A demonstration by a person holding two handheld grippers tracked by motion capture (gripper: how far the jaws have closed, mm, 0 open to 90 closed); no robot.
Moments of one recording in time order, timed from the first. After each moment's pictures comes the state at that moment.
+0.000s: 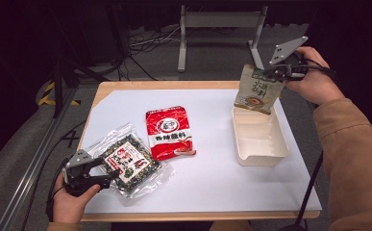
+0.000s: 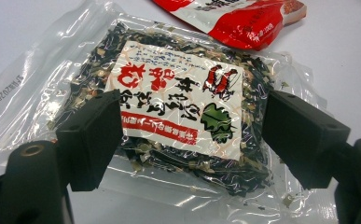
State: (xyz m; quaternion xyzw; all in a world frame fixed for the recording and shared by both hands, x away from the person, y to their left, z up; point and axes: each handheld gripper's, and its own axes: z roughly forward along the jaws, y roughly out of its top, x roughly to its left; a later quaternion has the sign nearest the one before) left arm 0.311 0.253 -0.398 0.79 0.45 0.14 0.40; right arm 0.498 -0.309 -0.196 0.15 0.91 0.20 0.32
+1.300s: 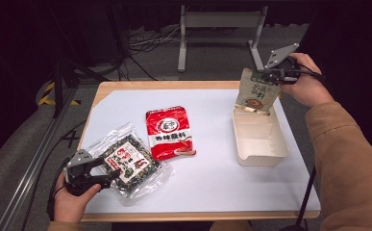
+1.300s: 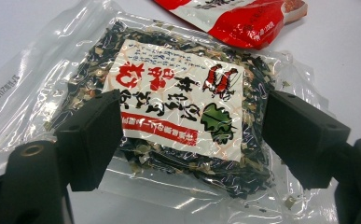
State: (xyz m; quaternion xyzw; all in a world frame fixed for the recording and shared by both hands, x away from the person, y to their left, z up) left arm 0.313 0.252 -0.400 0.79 0.45 0.14 0.40; right arm 0.517 -0.313 -0.225 0.17 0.91 0.19 0.32
